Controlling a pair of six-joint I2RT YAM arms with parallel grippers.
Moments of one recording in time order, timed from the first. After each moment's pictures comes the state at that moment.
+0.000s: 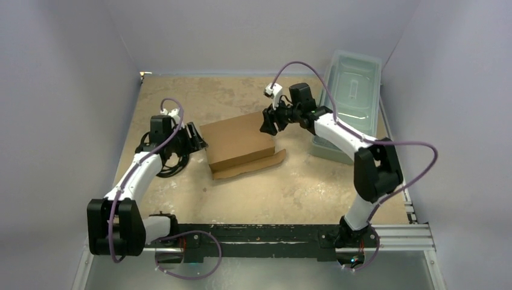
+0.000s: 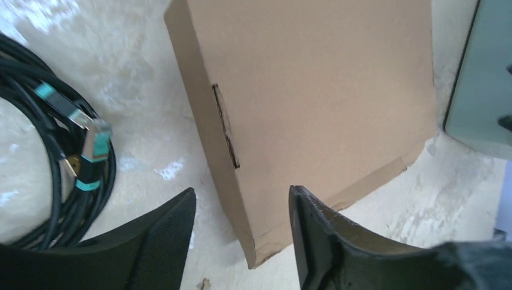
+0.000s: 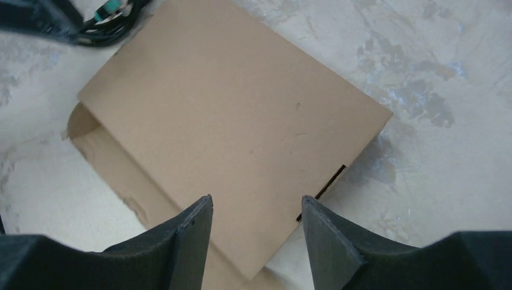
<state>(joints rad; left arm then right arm) -0.03 1.20 0.76 -0.33 0.32 -0.40 0.46 1.68 1.27 -0.22 -0.53 -0.23</state>
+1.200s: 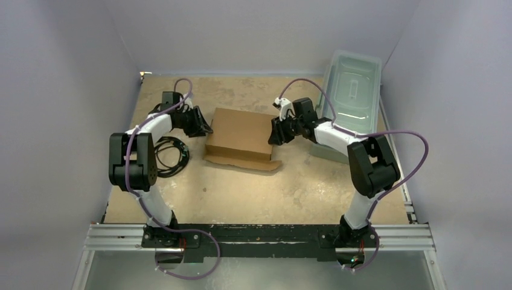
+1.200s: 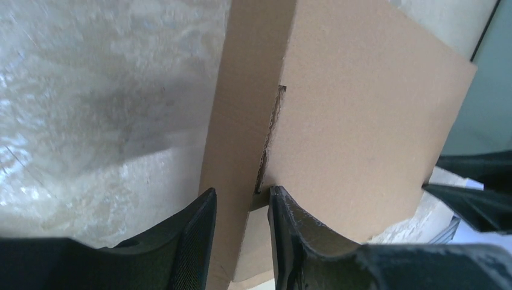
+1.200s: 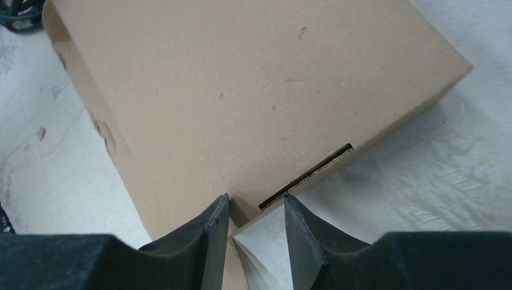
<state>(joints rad) 0.01 1.79 1.15 -0.36 0.48 -0.38 0.41 1.79 1.13 -0.13 -0.50 0.01</state>
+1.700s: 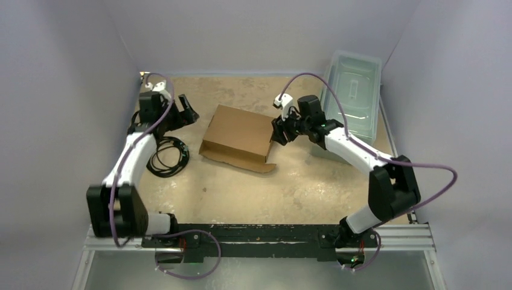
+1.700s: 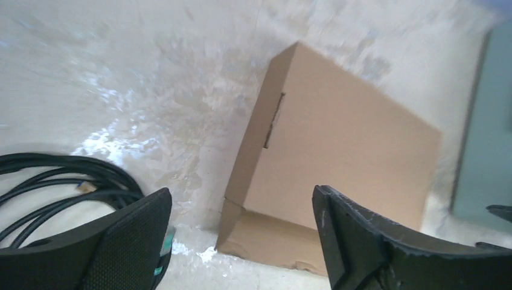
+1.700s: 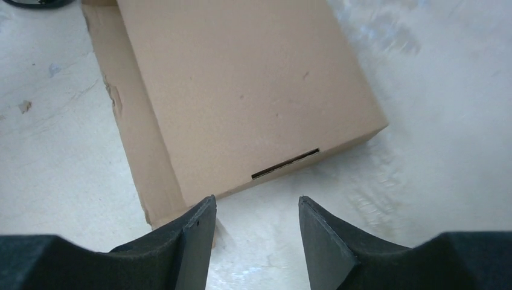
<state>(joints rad) 0.02 1.47 1.06 -0.32 0.25 -0.35 0.46 1.57 1.09 -0.22 -0.38 -0.16</state>
